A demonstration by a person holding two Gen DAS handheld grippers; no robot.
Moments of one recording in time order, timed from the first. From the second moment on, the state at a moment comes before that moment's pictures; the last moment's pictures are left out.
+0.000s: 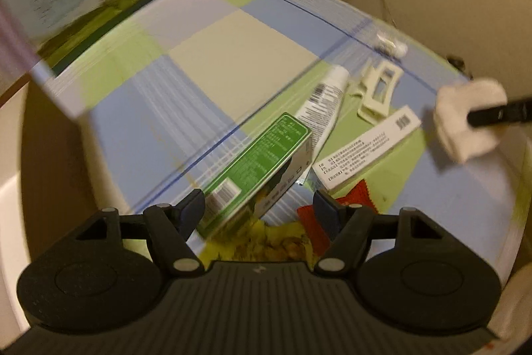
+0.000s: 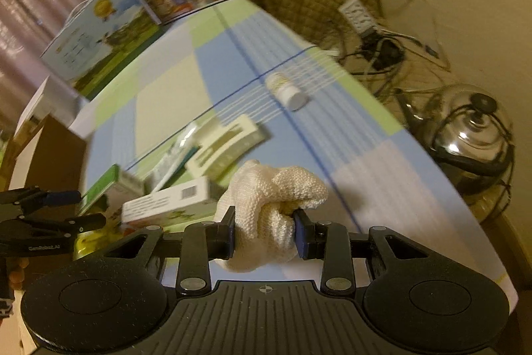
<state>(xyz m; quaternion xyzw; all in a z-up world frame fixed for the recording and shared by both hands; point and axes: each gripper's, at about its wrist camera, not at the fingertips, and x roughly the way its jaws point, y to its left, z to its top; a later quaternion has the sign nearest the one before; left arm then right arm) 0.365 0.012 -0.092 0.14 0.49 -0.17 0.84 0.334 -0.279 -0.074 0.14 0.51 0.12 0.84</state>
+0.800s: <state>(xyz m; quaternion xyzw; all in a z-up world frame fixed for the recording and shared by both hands) 0.384 0.015 -0.096 0.22 0.46 -0.23 0.83 0.329 -0.289 -0.066 0.14 0.50 0.08 0.85</state>
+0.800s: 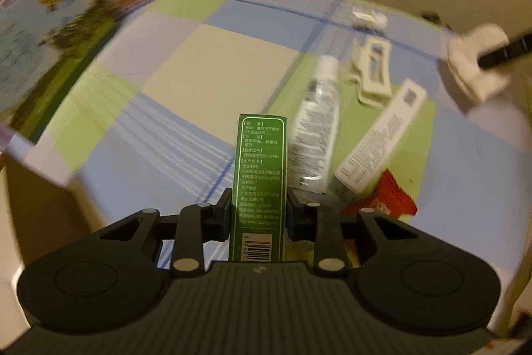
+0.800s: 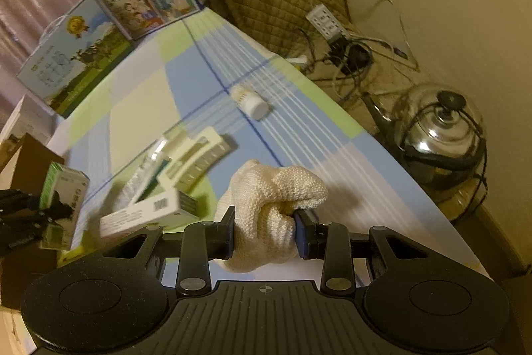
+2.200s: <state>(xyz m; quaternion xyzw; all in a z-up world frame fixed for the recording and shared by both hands) 0.242 0.296 0.018 -0.03 0.41 0.09 0.91 0.290 0.119 -0.007 -0.04 0.40 0.46 0.79</state>
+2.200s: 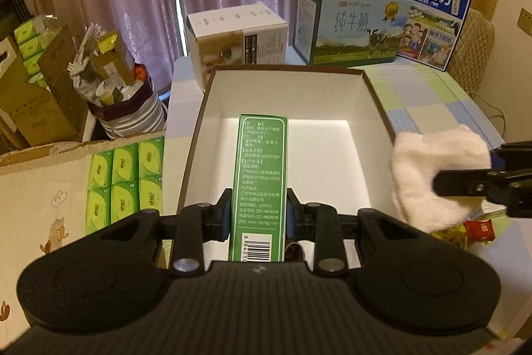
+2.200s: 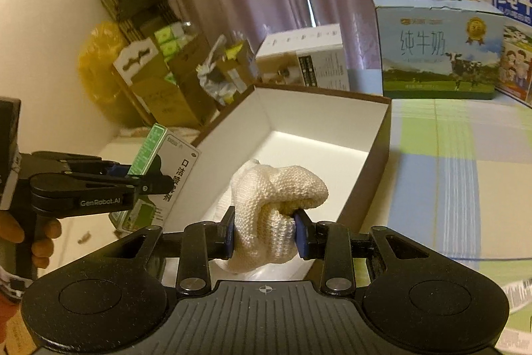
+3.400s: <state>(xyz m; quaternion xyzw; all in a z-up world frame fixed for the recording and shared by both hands) 0.325 0.332 -0.052 -0.03 0.48 0.07 0.87 0.335 0.177 -0.049 -0.13 0.42 0.41 0.80</state>
